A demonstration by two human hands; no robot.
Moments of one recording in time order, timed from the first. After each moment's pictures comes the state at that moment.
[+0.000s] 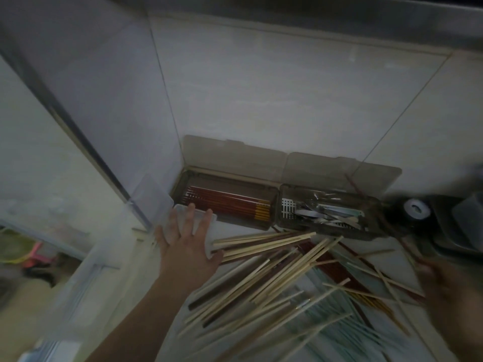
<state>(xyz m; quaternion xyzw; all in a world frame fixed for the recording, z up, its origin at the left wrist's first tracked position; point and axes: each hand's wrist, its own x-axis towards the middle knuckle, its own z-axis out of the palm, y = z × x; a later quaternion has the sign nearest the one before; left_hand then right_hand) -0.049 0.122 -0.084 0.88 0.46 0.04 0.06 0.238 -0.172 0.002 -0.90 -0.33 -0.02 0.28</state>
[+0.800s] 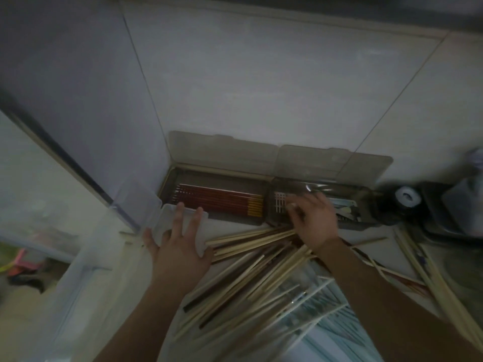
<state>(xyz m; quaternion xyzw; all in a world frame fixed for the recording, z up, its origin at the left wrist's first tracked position) -0.047 0.120 -0.084 0.87 0.48 0.05 0.08 0.232 -0.001 -0.073 -0.81 -0.54 -0.09 0.22</state>
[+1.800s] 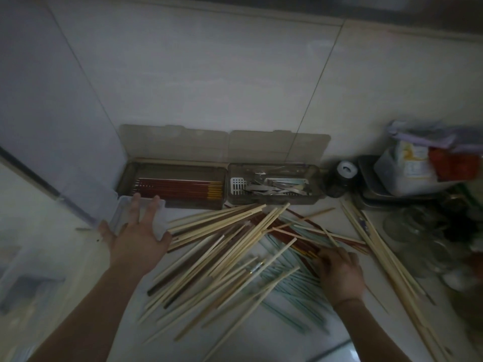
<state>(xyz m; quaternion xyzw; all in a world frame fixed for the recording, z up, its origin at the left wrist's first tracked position) -0.044 0.119 -0.079 0.86 0.50 0.04 0.09 0.216 -0.216 -0.124 -0.95 -0.28 -0.02 0.14</state>
